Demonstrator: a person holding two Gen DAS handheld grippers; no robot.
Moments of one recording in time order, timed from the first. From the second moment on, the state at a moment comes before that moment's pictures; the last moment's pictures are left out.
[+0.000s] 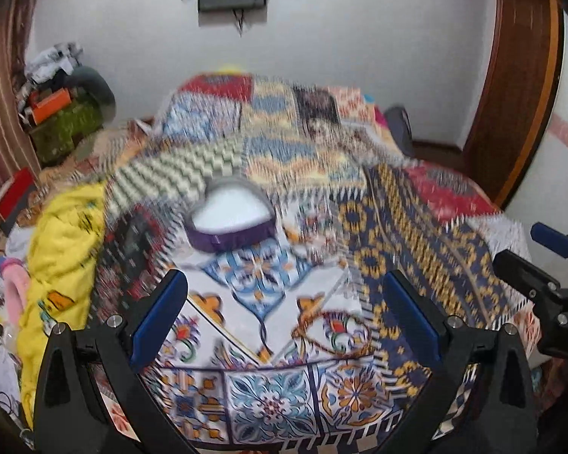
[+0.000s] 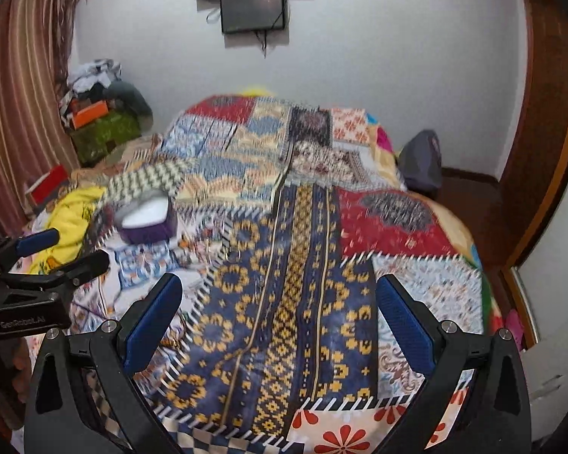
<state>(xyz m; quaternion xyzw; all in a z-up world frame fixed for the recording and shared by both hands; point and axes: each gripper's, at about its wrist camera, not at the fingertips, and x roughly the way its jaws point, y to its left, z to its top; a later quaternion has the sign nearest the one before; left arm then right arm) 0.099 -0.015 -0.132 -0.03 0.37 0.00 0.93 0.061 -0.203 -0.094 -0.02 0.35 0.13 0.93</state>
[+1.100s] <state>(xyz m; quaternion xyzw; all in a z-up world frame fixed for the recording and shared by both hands) 0.132 -0.015 -0.207 -0.01 0.49 -0.10 0.87 0.145 -0.184 -0.168 0.00 0.48 0.24 0.84</state>
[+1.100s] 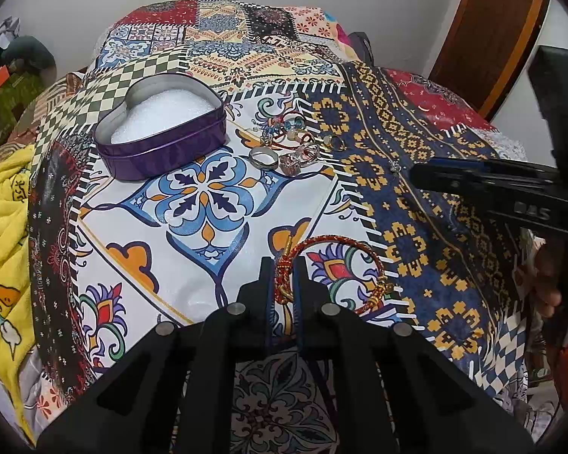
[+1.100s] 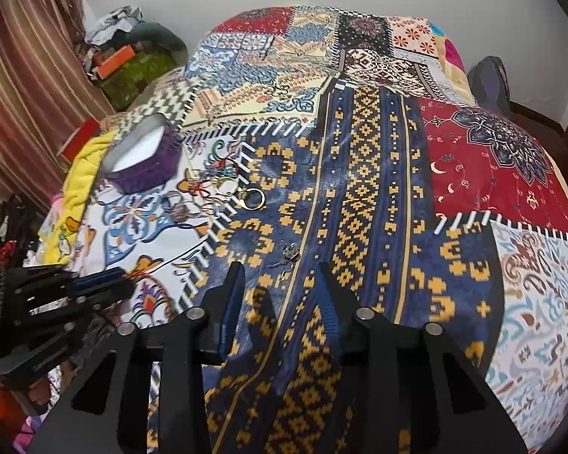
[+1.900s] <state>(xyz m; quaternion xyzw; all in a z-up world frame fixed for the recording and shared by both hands) 0.129 0.012 -0.179 -0.07 0.44 -0.07 0.90 0.155 -0.170 -0.175 -0.04 0.49 0.21 0.84</state>
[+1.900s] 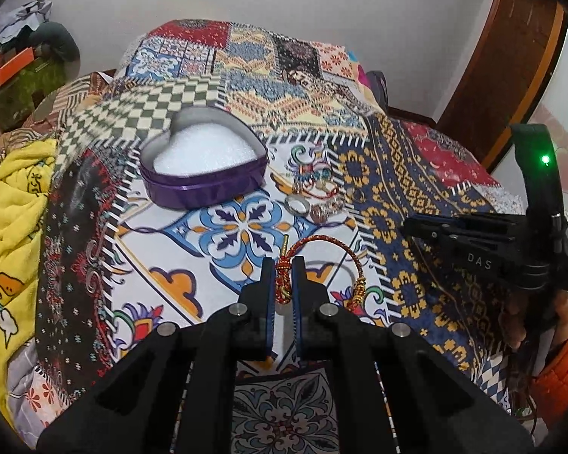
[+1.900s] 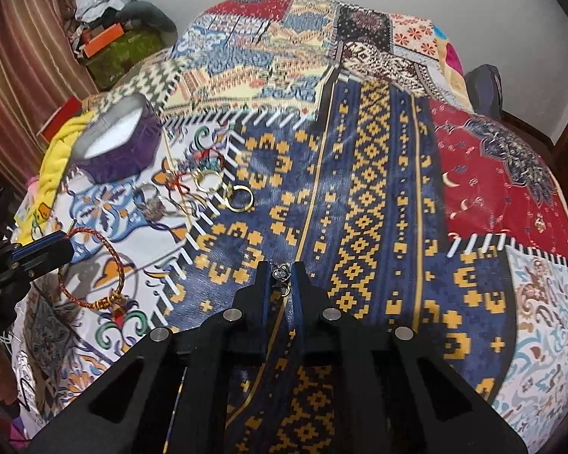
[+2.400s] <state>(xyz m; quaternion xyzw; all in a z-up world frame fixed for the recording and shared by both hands) 0.122 0.029 -0.125 -0.07 0.37 -0.04 0.93 0.137 -0.158 -0.104 -0.02 0.42 0.24 0.87</state>
